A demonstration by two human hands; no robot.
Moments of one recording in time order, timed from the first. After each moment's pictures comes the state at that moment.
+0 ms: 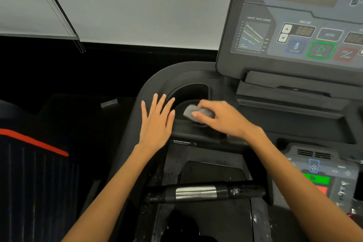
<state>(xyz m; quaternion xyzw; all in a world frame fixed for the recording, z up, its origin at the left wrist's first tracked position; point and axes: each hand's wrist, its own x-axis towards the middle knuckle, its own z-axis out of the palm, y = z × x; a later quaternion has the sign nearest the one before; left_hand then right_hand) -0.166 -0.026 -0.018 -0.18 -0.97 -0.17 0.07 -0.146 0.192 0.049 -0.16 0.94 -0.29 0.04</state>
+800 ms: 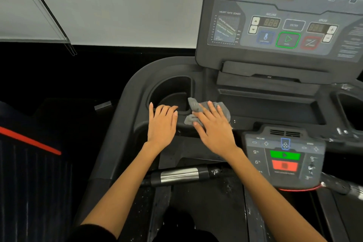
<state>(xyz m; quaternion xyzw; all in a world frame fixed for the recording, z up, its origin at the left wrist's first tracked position) -0.130 0.025 -0.034 -0.20 -0.96 -0.18 0.09 -0.068 0.207 -0.014 -0.06 0.99 -0.11 -0.06</state>
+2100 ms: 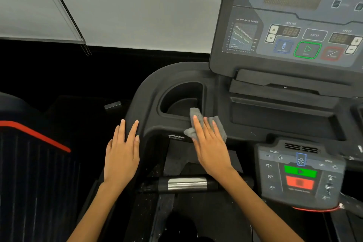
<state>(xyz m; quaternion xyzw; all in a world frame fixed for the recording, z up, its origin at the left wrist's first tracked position) -0.069 -0.088 -0.015 -0.05 -0.99 -0.13 0.05 -0.059 0.166 -0.045 -0.08 0.99 -0.06 -0.12</state>
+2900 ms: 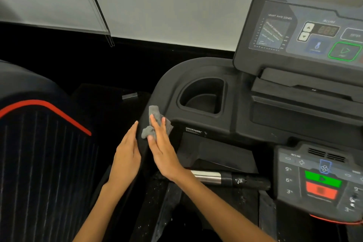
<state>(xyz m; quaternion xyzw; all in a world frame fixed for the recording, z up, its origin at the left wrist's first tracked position) -0.034 -0.118 -0.005 0.02 -0.92 -0.40 0.03 -0.049 0.011 -0.015 -0.09 0.76 -0.62 0.14</state>
